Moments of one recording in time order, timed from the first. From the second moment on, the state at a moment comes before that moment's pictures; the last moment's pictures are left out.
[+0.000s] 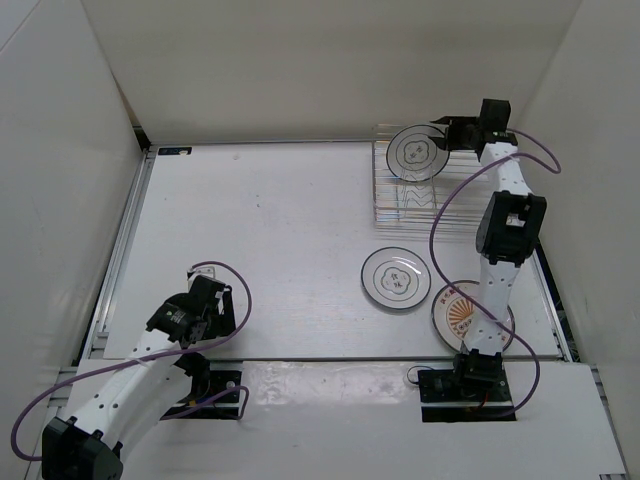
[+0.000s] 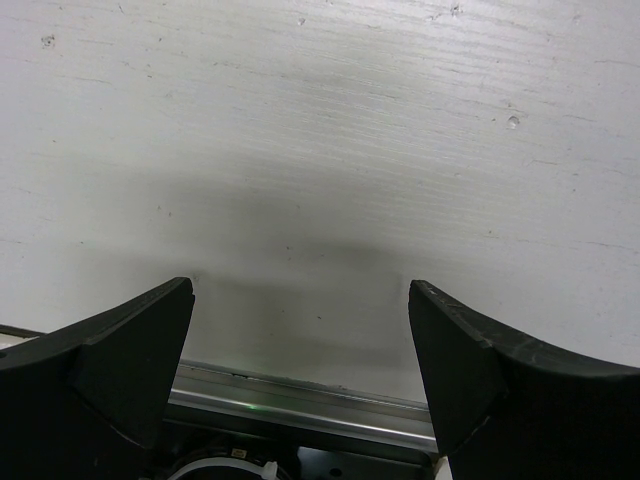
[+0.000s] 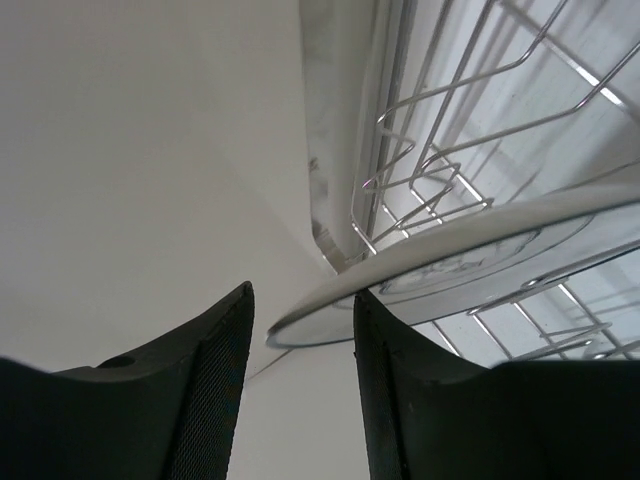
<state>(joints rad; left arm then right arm) -0.41 0.66 0.40 -0.90 -0.33 -0.47 -0.11 2.38 2.19 -0.42 -0.43 1.51</state>
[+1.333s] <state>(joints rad) -0.41 0.66 0.40 -0.90 -0.35 -0.48 -0.15 2.28 2.05 -0.47 -0.70 1.44</state>
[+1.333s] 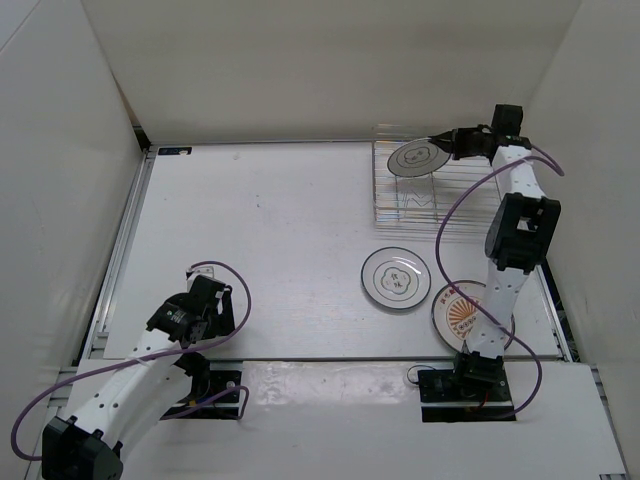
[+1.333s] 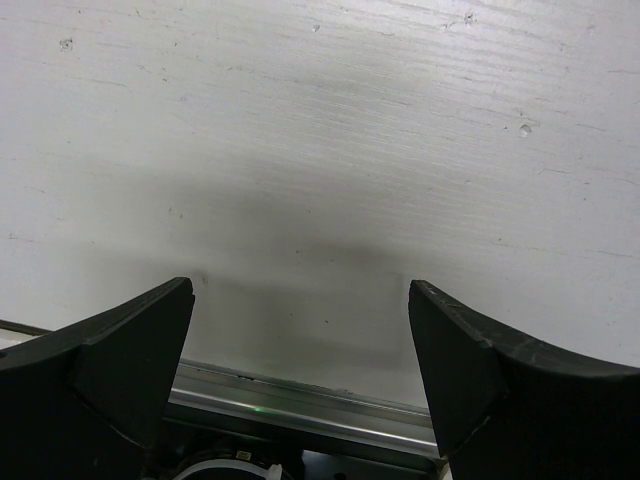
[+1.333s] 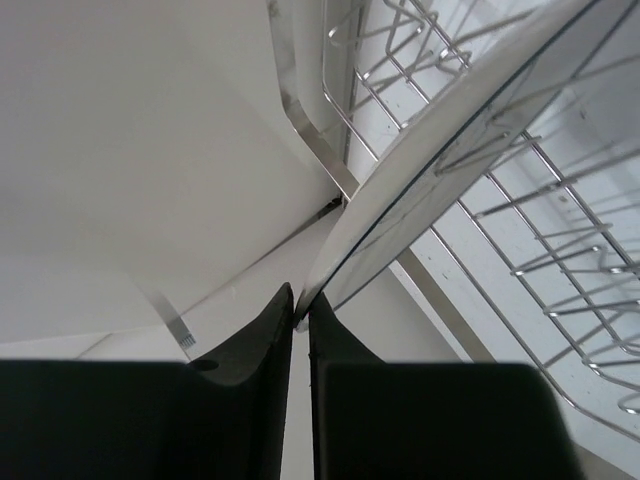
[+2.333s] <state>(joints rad) -0.41 0.66 0.40 -0.90 -0.35 -0.48 -0.15 2.22 1.98 -0.51 -0.71 1.34</state>
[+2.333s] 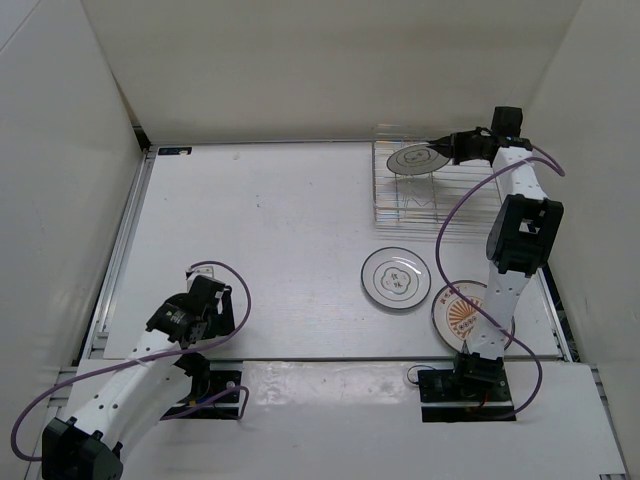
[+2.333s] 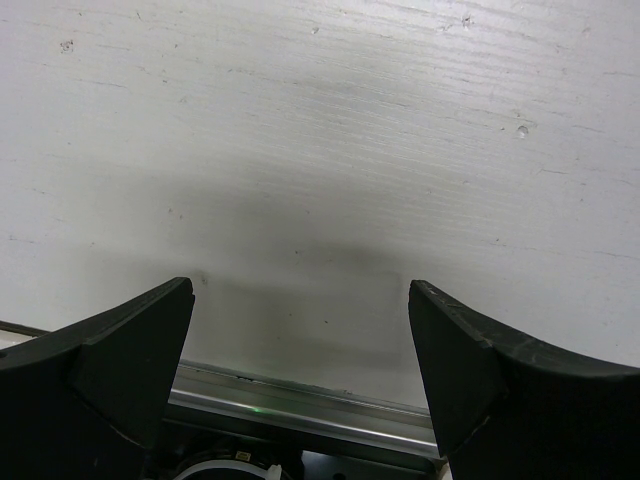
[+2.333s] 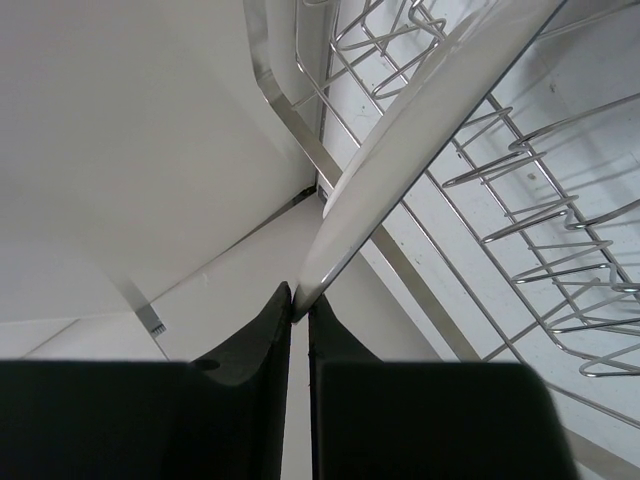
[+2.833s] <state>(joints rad) -0.41 0.65 0.40 -0.90 -0.35 -0.48 -0.14 2.23 2.00 -0.44 -0.70 1.37</state>
